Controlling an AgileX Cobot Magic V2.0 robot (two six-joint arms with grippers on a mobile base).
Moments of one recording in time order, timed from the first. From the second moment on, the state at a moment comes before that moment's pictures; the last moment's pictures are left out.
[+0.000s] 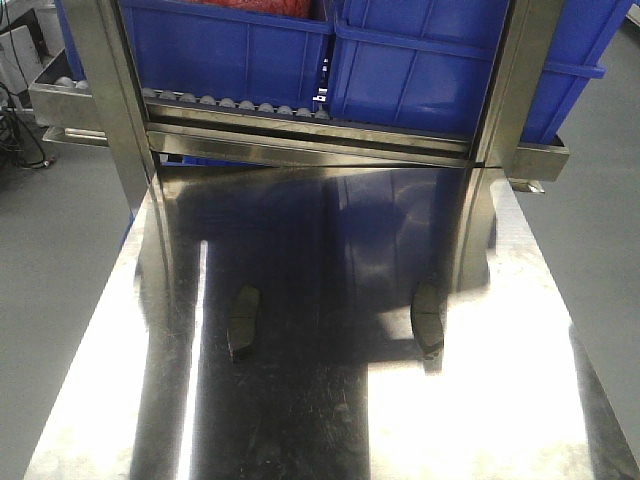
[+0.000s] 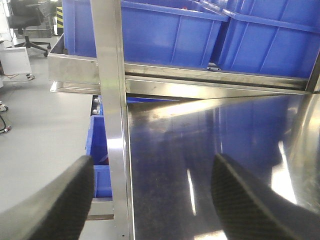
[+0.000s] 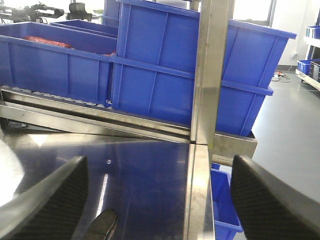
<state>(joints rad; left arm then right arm) -0.19 0.31 -0.34 0.20 0.31 -0.27 0.09 0.31 -0.33 0.11 0.17 -0.16</state>
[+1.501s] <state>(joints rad) -0.19 0.97 -0.81 0.17 0.87 -0.28 0.09 0.31 -0.33 0.11 0.17 -0.16</state>
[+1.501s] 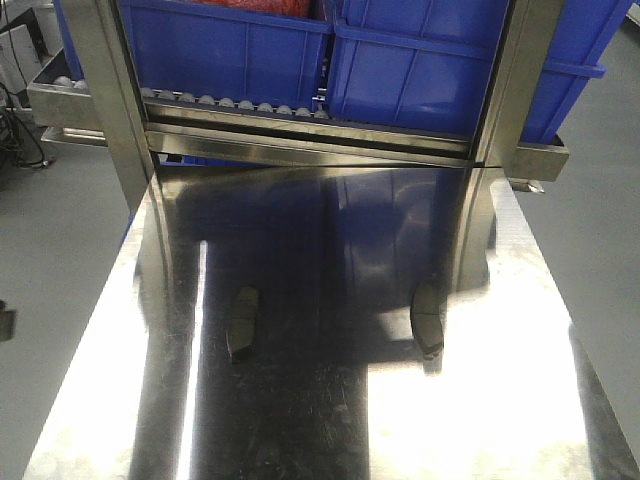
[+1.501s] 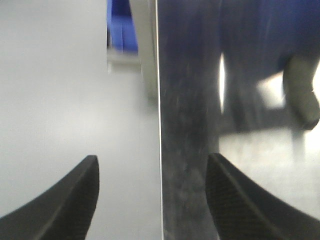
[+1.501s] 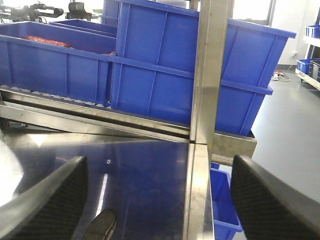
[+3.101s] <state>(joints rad) -0.50 2.03 -1.52 -0.03 0.97 -0.32 0.09 0.31 -0.33 0.11 0.17 -0.16</state>
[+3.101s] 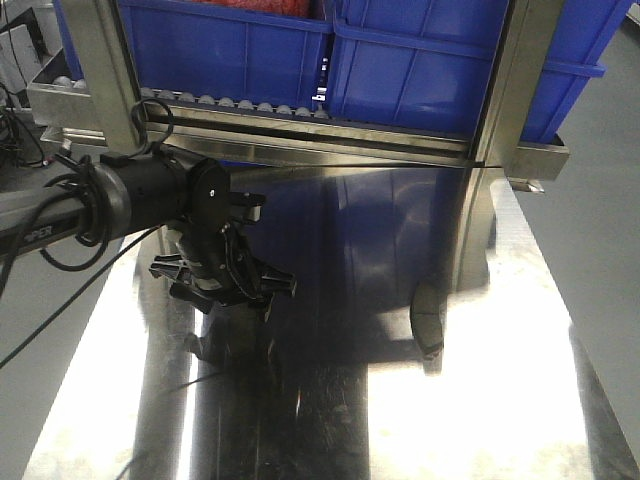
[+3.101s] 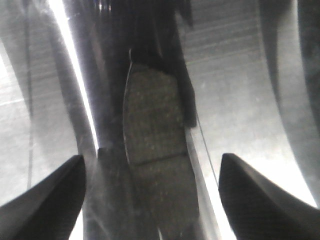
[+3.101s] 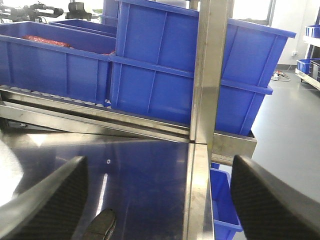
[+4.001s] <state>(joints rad) -0.53 2.14 -1.60 0.03 1.02 -0.45 0.09 0.31 -0.33 0.11 0.17 -0.16</state>
